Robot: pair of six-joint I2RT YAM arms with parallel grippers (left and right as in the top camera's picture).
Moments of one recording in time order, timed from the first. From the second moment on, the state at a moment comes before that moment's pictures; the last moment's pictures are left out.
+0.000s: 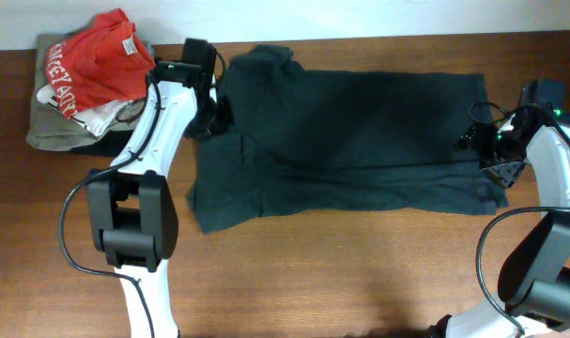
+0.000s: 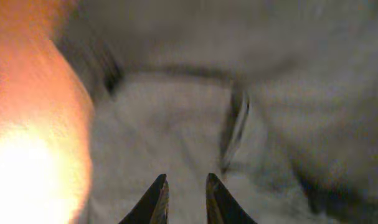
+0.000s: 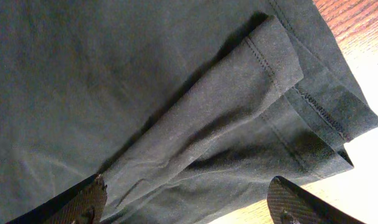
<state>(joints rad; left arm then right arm) -0.18 2.20 1.91 -1.13 0.09 -0.36 -0.38 1.80 1.41 -0.94 -0.16 0.40</state>
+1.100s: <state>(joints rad) -0.29 2.28 1.75 -0.93 0.23 -0.42 -0.34 1.80 1.41 -0.94 -0.14 0.40</state>
